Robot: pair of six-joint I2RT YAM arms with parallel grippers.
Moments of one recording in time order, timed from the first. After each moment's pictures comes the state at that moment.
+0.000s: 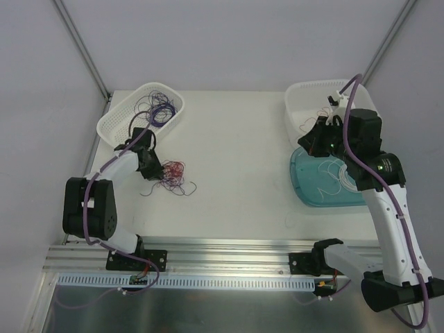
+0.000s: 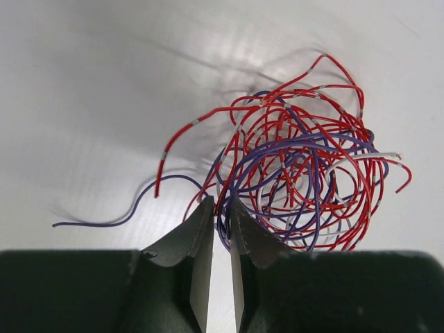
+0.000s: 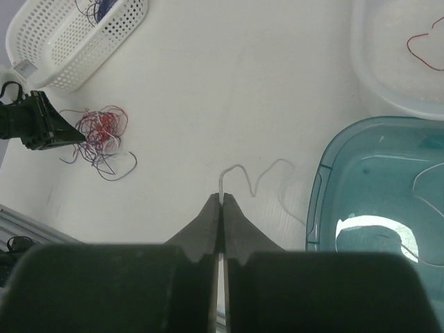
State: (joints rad) left arm -0.04 1.53 0.92 -0.57 0.01 -0.56; right arm 0.23 1.01 1.38 -0.84 -0.22 0.25
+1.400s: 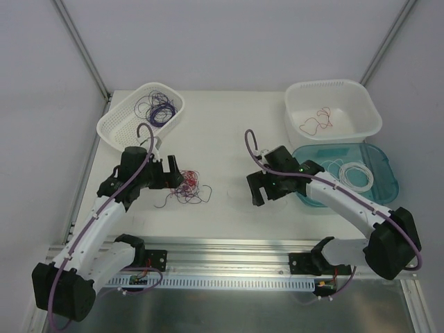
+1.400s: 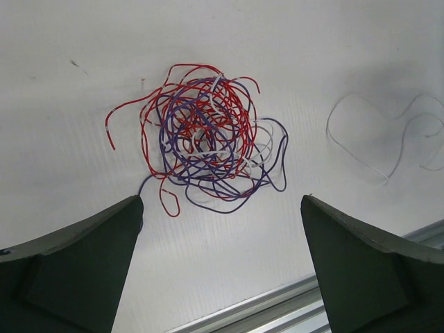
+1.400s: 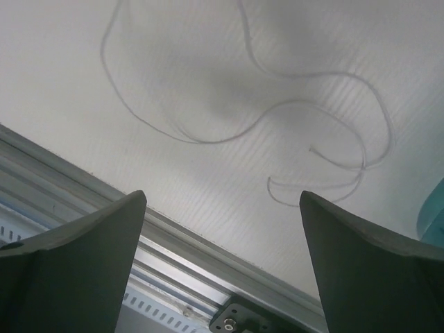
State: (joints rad) left arm -0.25 0.91 0.71 -0.52 0.20 -0.33; right arm 0.66 1.27 0.89 -0.75 -0.08 0.24
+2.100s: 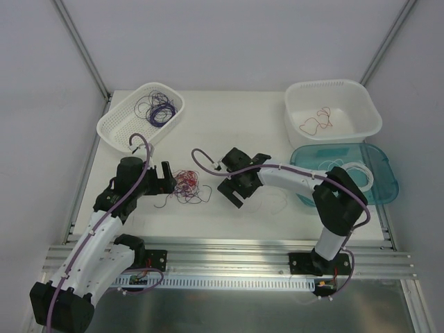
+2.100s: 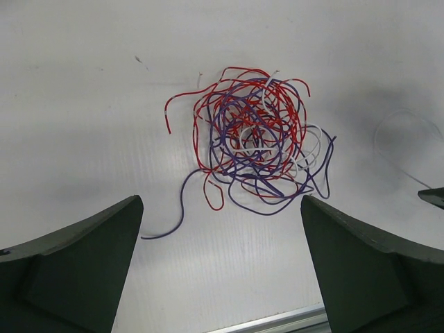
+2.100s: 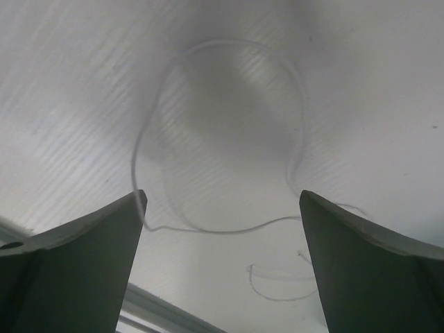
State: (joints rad) left arm -0.25 0.74 0.60 -0.52 0.05 -0.30; right arm 0.88 1.73 1.18 -0.71 0.04 -0.04
